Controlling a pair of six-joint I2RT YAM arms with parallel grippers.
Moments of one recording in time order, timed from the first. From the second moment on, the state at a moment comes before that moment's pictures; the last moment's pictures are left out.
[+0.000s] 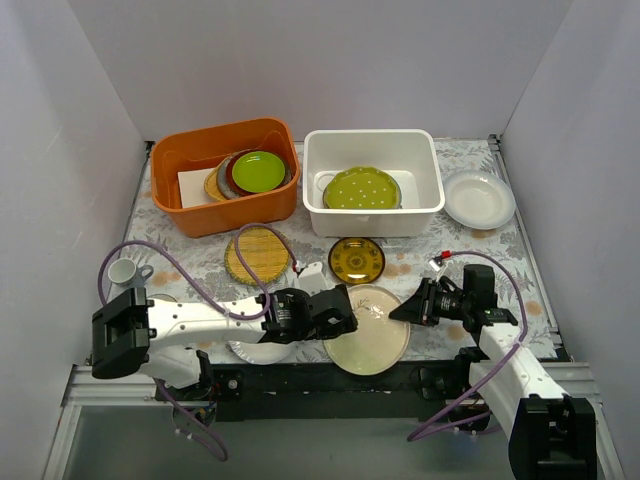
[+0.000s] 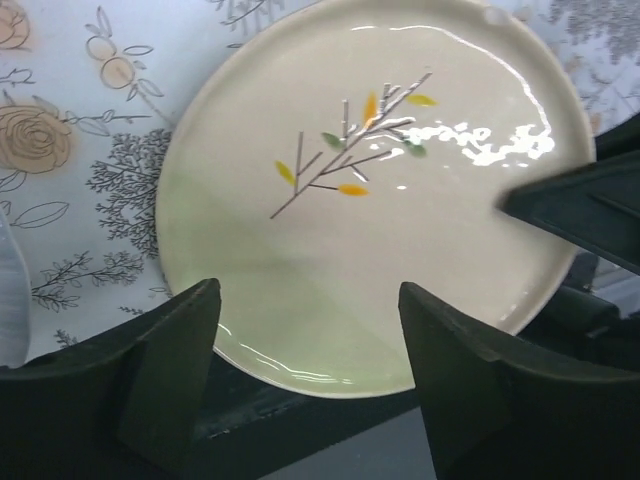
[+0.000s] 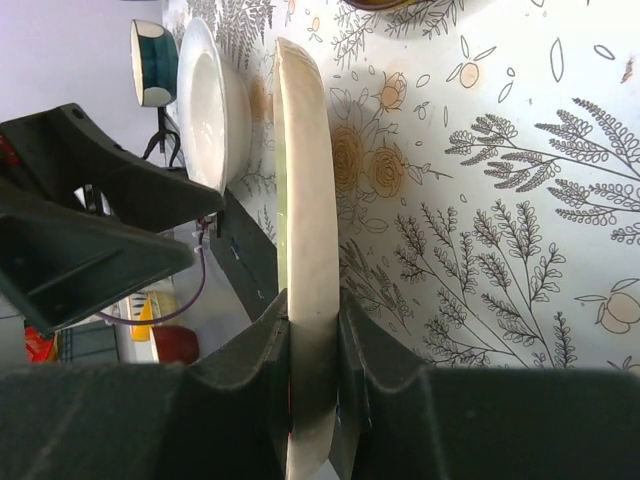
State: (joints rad) left arm -1.31 1.39 0.85 -0.43 -0.38 -1.35; right arm 0.05 0.79 0.19 -0.22 -1.02 0.51
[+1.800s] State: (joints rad) left arm -1.33 1.04 0.94 -0.78 -0.55 -1.34; right arm 0.05 1.06 0.91 -0.37 -1.00 0.55
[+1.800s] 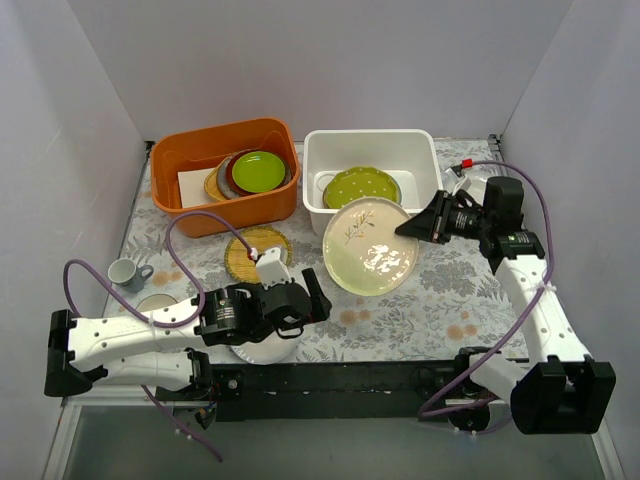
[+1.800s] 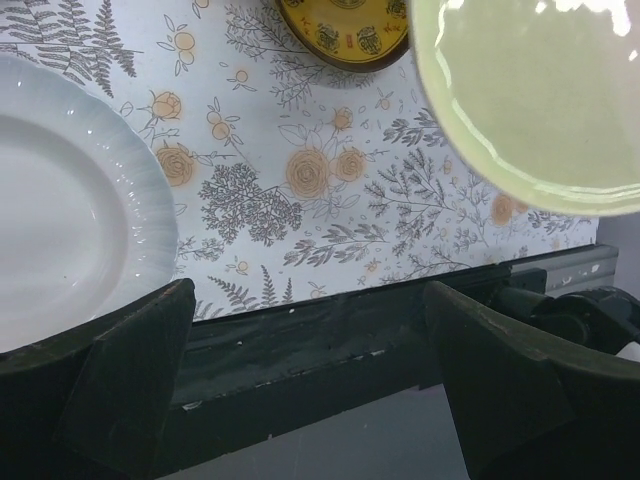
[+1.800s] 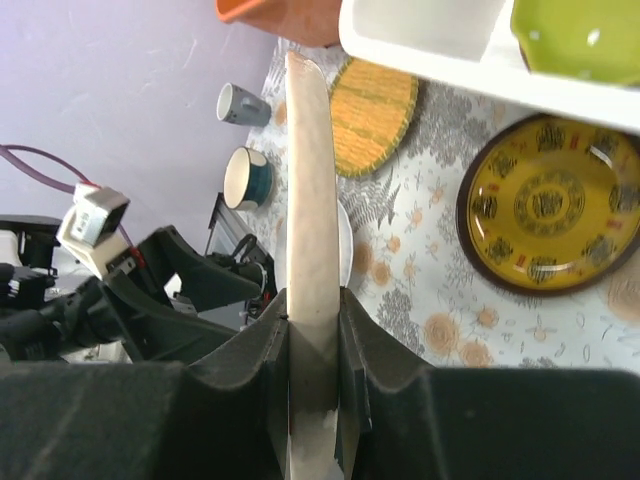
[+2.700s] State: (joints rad) left arm -1.32 1.31 1.00 -0.82 -0.48 -1.27; right arm 0.05 1.66 1.50 -0.24 -0.89 0.64
